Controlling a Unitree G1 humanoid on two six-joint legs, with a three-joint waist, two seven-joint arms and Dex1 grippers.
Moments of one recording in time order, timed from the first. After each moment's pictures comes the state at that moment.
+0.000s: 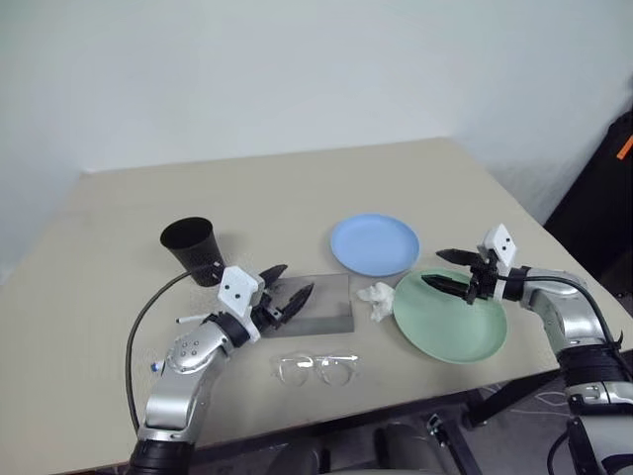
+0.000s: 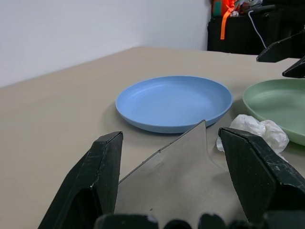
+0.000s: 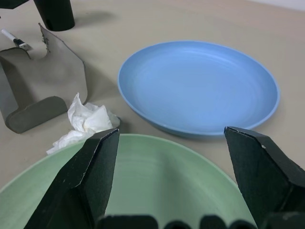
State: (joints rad) left arm 0.00 0.36 0.00 -0.21 -0.30 0.18 -0.62; right arm -0.43 -0.59 -0.02 0.36 0.28 0.20 1.08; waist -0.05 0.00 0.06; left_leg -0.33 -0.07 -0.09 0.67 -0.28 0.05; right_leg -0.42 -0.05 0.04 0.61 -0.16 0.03
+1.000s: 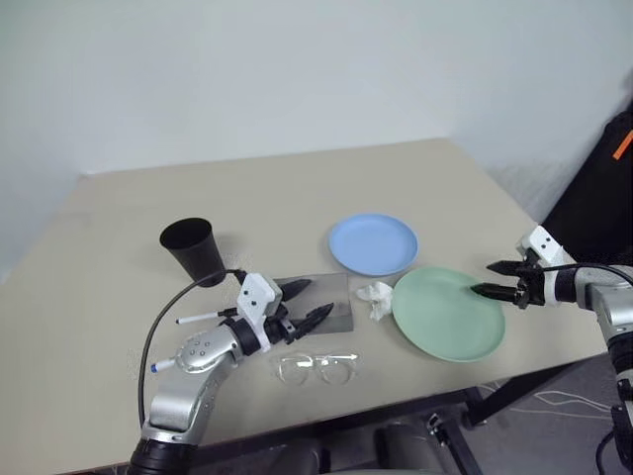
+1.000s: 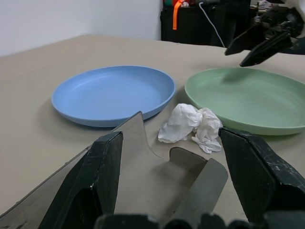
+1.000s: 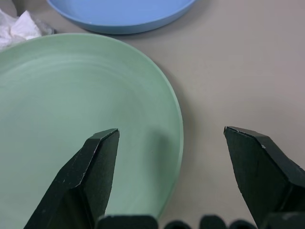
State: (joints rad) left arm 0.00 0.39 -0.07 -0.27 -0.33 0.28 -0.73; right arm -0.55 -0.78 0.03 0.63 0.17 0.31 1.17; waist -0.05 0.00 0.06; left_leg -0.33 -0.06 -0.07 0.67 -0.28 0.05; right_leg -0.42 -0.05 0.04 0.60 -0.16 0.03
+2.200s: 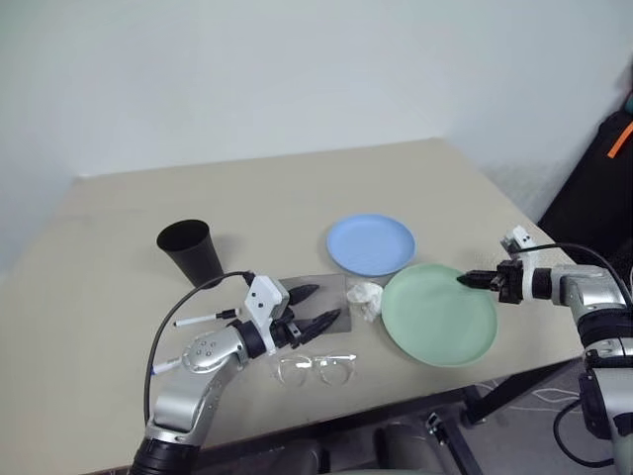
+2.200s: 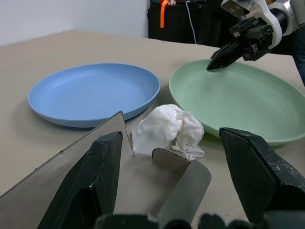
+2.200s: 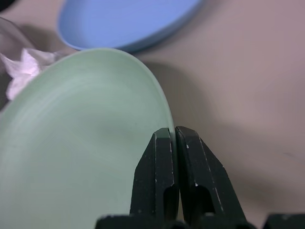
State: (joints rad) left arm 0.00 0.39 -0.10 -0.27 -0.35 0.30 -0.74; right arm -0.69 -0.67 0.01 0.85 0.19 0.47 1.27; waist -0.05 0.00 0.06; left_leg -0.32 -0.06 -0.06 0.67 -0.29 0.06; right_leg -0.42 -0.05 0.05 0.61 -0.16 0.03
